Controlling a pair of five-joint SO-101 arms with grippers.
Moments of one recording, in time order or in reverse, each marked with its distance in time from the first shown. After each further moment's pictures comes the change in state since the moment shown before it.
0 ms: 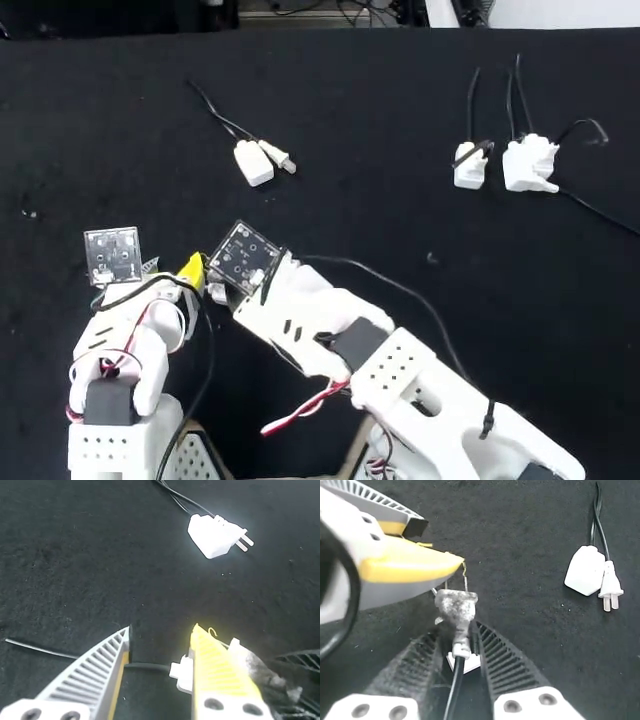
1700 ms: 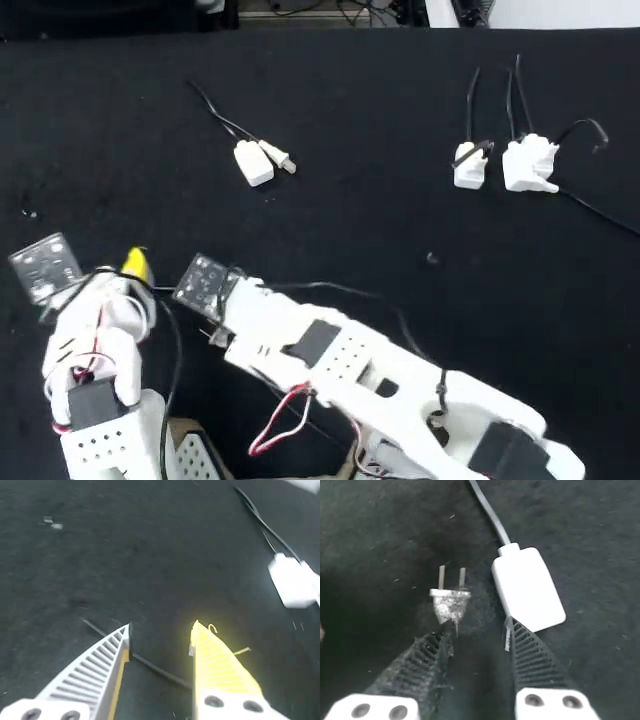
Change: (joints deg) left arm -19.2 0.3 1.3 -2.4 6.2; right arm -9.1 17.9 -3.5 6.9 -3.3
